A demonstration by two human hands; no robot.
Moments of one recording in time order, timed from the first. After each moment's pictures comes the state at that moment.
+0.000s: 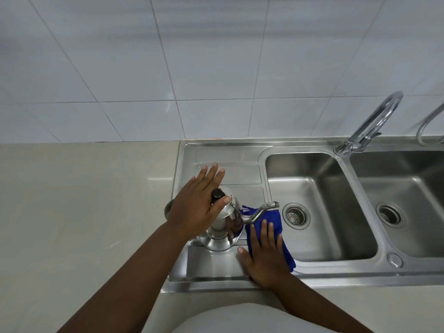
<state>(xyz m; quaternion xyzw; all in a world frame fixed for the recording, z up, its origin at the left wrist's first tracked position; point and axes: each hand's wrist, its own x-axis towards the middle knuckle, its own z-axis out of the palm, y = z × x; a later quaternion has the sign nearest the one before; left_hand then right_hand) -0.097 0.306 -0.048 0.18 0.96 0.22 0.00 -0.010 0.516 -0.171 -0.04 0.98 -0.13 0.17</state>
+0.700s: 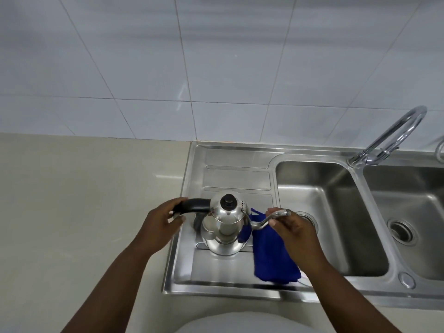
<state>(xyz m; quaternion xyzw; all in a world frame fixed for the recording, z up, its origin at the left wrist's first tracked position) -0.064 0.212 -0.084 -0.01 0.88 0.48 0.03 -0.058 0.546 -0.072 0.06 0.81 -0.58 0.07</state>
